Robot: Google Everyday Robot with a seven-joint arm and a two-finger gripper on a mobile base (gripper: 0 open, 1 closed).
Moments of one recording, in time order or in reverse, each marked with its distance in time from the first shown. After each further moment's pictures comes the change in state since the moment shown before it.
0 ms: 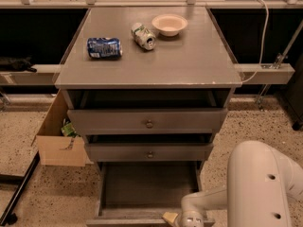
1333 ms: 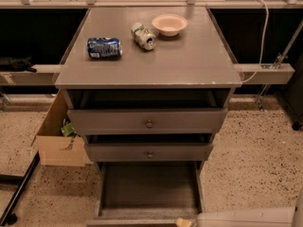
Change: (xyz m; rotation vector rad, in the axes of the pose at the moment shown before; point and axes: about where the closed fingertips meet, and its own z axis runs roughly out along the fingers) arm 0.005 -0.050 -0.079 -0.115 -0.147 0.052
